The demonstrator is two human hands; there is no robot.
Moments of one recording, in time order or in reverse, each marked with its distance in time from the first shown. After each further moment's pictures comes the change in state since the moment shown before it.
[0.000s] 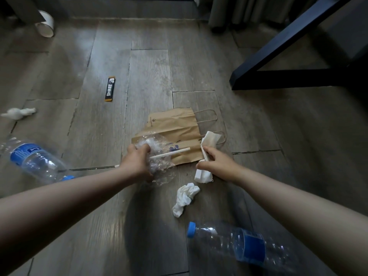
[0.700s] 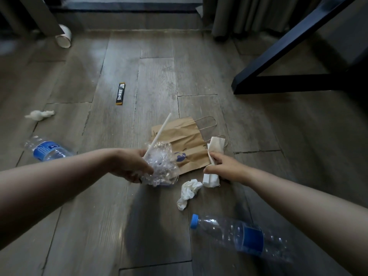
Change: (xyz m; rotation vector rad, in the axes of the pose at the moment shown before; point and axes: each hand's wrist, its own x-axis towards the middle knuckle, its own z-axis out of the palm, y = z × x) left_hand -0.034 0.000 -0.055 -0.455 -0.584 -0.161; right_hand -0.026 -0.001 -0.009 -0.046 -0.105 0.053
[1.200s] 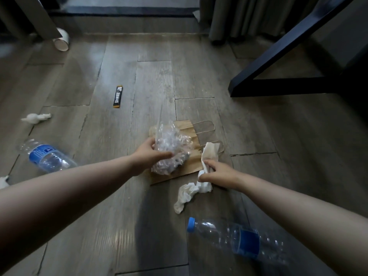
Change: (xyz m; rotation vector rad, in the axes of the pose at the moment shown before) left_hand 0.028 0.019 0.028 -0.301 0.313 0.306; right_hand 0.000 0.002 0.010 -0.123 -0.010 0.001
